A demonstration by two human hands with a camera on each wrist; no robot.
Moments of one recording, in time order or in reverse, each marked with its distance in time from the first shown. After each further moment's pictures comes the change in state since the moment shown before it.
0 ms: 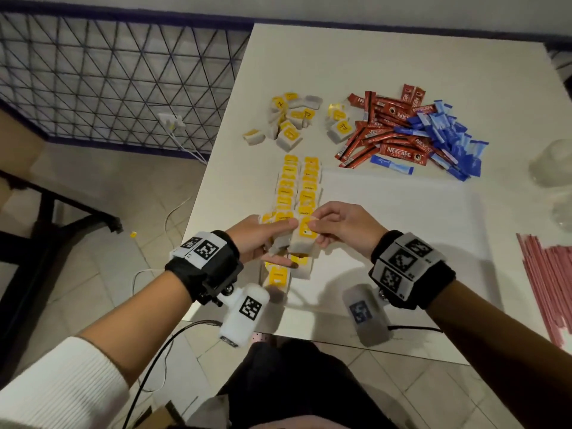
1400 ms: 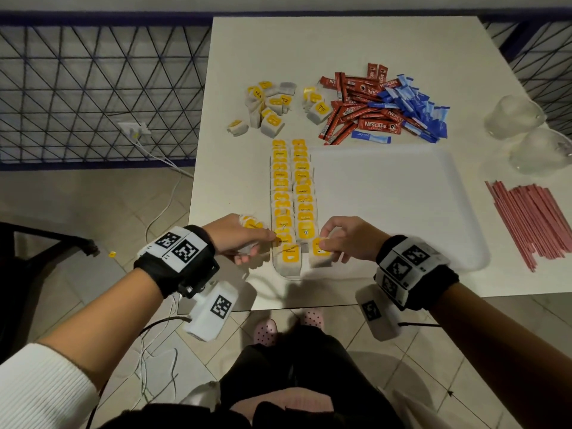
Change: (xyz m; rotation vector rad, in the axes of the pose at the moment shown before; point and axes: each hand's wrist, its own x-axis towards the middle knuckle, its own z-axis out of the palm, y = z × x) left_hand -0.027 -0.006 -0.050 0.674 -0.127 0.017; right_hand -0.040 0.033 0.032 -0.401 0.083 0.170
